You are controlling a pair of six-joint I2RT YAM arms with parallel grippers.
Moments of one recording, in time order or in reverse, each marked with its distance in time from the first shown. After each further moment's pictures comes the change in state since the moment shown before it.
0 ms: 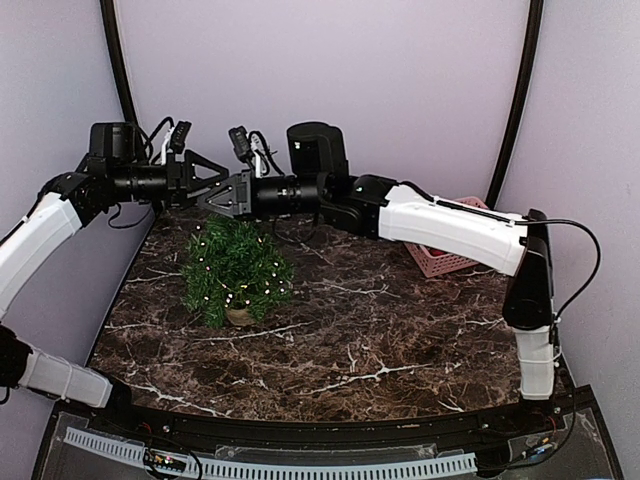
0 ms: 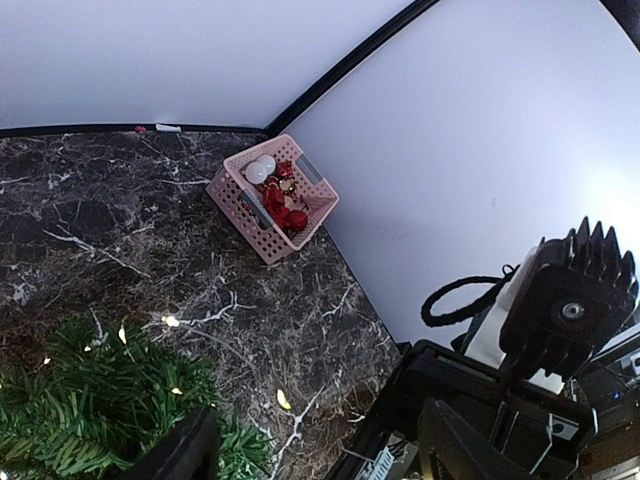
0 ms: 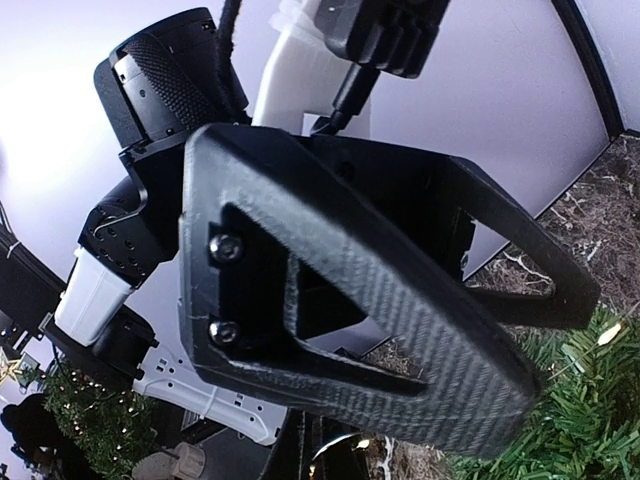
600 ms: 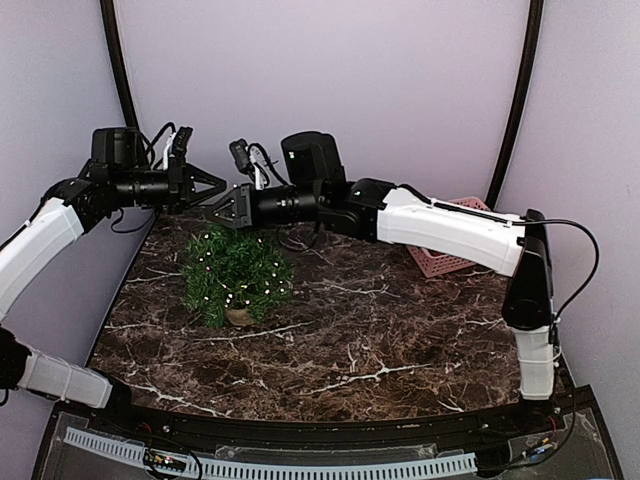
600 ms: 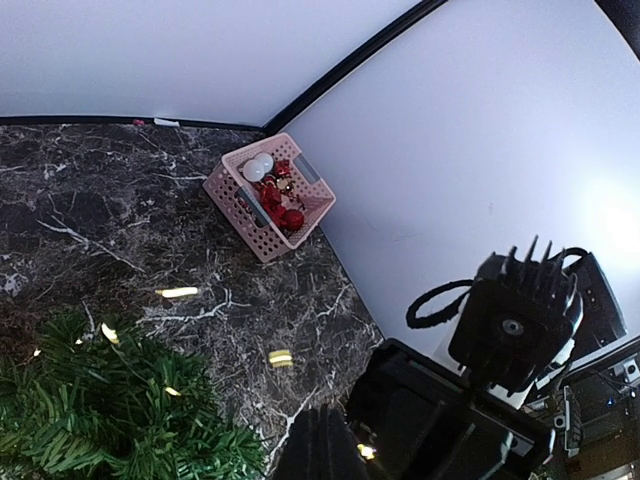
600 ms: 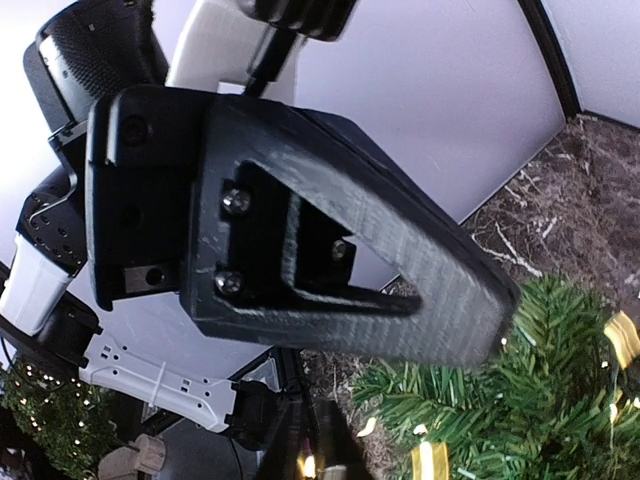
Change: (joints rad) left arm -0.011 -0.008 -0.048 0.052 0.013 -0.048; right arm 0.001 0.008 -0.007 -0.095 0.069 -0.079
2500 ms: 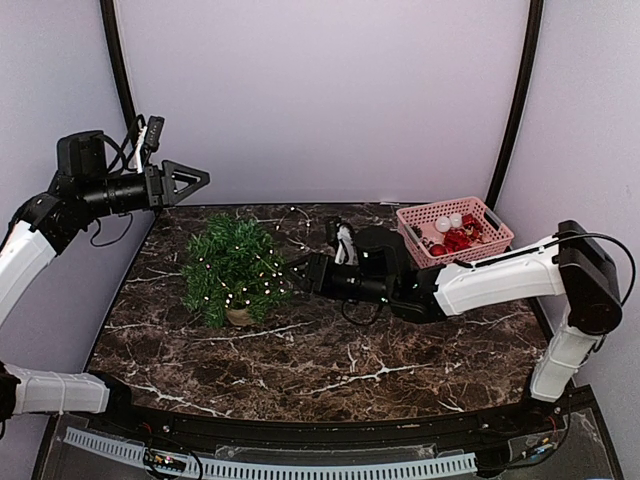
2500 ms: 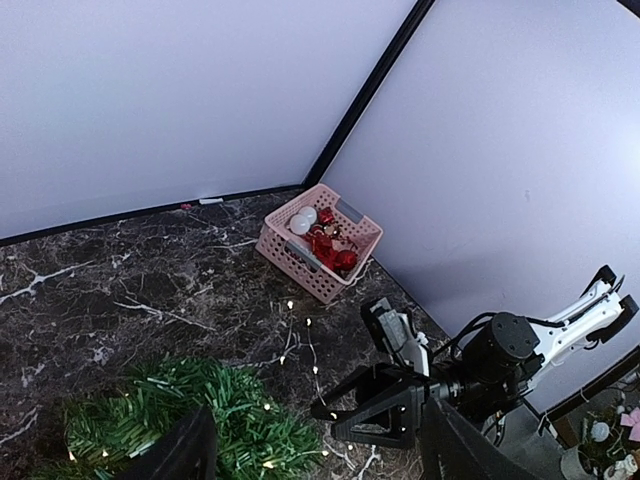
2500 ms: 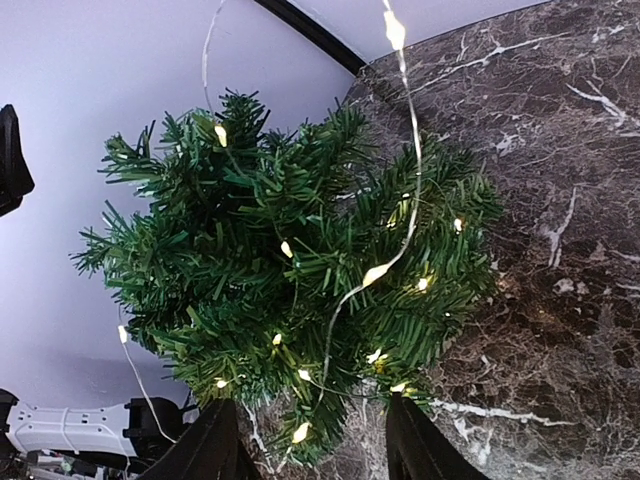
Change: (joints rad) left arm -0.006 -0.191 -0.066 -0.010 -0.164 0.238; right arm -0.017 -0.377 -1.015 0.565 0.400 0.277
